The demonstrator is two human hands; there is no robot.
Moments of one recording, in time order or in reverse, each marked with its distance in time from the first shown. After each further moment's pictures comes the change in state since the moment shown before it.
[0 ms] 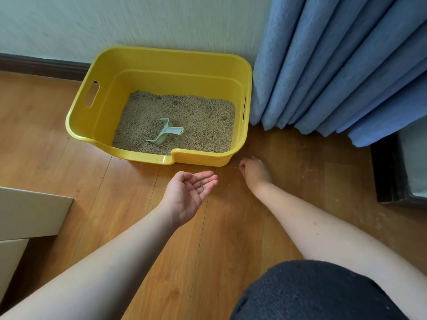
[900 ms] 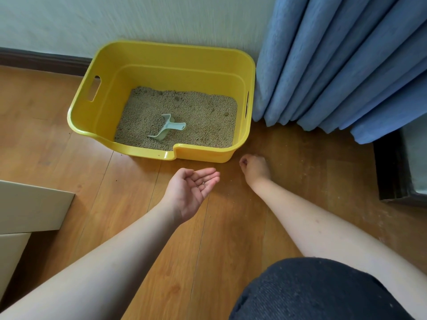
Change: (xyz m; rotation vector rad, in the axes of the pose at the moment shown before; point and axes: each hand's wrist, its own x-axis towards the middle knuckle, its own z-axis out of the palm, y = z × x) left_hand -0.001 -0.002 -0.003 0.001 -0.017 -0.006; right_hand -0.004 -0.007 0.001 0.161 0.080 0.040
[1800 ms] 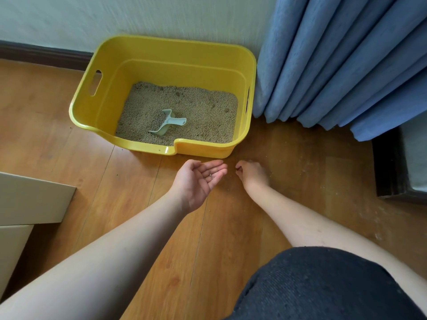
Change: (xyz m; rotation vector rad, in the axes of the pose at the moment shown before) left_hand 0.000 -0.005 0.018 0.026 -0.022 -0.018; right_hand -0.026 0.000 0.006 -0.152 -0.122 -0.032
